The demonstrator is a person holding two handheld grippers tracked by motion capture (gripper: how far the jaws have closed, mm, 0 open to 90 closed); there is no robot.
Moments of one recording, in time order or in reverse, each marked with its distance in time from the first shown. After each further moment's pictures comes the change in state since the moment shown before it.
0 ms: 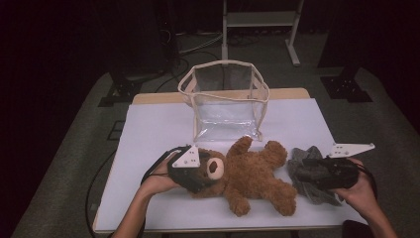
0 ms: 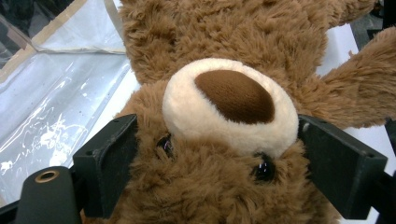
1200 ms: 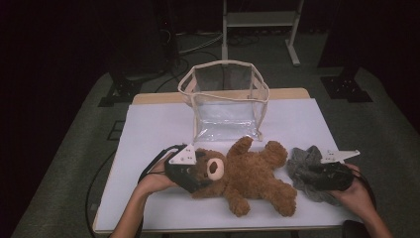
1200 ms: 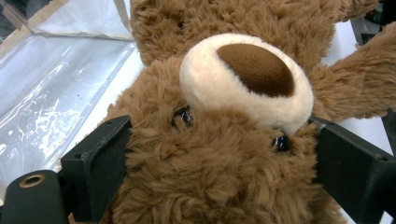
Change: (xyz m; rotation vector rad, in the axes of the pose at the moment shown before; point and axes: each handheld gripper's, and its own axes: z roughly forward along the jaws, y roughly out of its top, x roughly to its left) left arm 0.008 -0.009 -0.002 0.011 -0.018 -0.059; right arm -0.034 -0.042 0.029 0.186 -0.207 0.021
